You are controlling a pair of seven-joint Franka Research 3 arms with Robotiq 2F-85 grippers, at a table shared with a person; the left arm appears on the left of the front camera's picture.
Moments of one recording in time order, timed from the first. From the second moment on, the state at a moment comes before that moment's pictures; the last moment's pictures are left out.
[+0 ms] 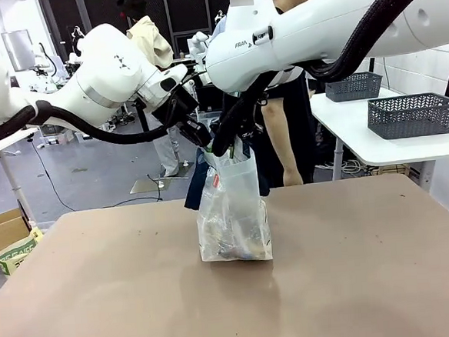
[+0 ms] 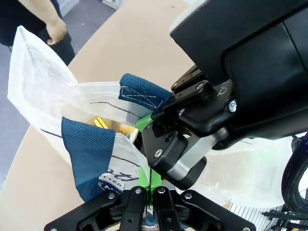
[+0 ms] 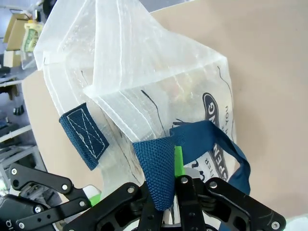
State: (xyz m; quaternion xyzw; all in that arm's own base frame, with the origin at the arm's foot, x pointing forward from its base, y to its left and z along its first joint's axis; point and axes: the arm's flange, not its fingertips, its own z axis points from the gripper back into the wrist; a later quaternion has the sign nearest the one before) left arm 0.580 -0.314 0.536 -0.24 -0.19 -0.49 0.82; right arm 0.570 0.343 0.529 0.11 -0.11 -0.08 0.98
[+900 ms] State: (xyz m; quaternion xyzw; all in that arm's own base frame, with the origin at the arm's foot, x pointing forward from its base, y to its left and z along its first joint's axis) left arm 0.587 -0.299 0.551 -0.17 -0.12 -0.29 0.93; right arm 0.561 0.356 0.529 0.10 -0.12 -0.23 0.96
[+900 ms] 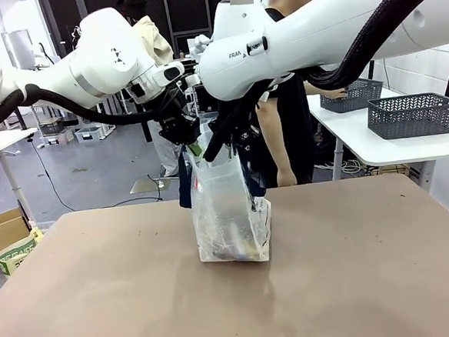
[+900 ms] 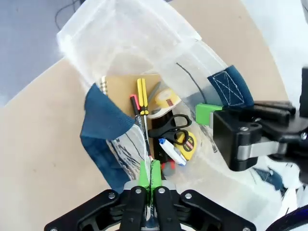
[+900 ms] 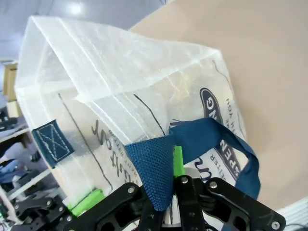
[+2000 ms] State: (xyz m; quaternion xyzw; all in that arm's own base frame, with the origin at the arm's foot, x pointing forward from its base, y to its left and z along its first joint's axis) left arm 0.585 -0.305 0.549 -0.20 -0.10 -0.26 0.94; right arm 0.568 0.357 0.524 0.10 -0.10 -0.33 0.93
